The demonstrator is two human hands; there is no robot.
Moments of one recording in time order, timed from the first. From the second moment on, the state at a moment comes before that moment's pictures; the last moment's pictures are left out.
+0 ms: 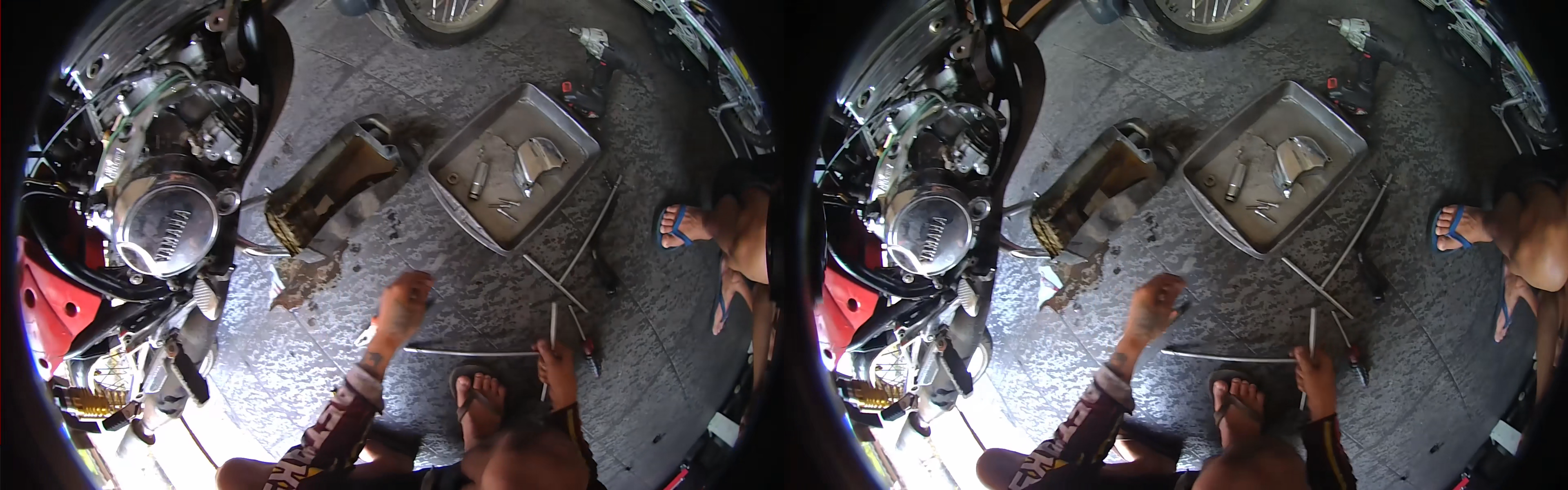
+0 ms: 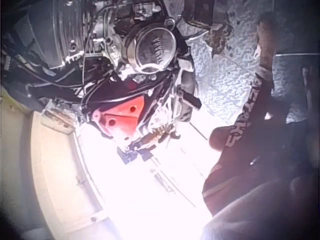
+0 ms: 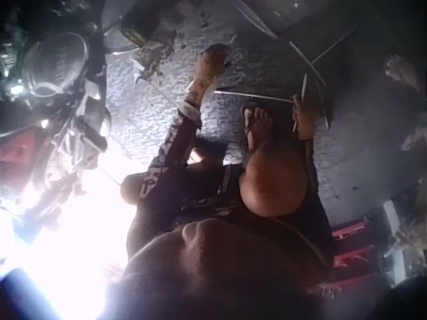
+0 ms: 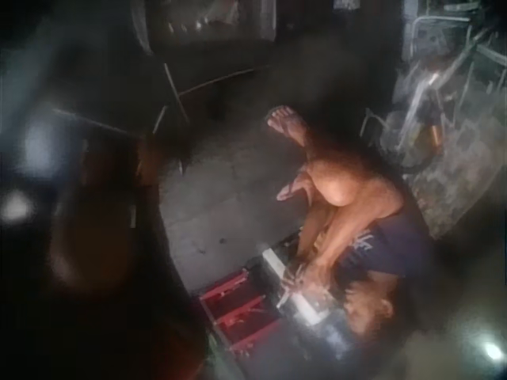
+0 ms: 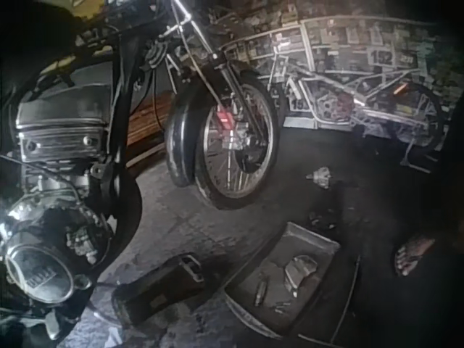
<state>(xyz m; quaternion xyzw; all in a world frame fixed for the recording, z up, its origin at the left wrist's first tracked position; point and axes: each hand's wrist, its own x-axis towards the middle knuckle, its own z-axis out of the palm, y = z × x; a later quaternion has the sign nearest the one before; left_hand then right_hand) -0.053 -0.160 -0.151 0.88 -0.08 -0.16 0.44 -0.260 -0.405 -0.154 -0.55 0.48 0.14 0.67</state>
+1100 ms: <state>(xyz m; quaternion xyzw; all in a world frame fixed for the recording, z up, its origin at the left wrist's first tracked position) 0.000 -0.223 0.044 0.56 0.02 -0.13 0.82 -0.076 -0.327 -0.017 -0.59 -0.11 -0.30 0.74</state>
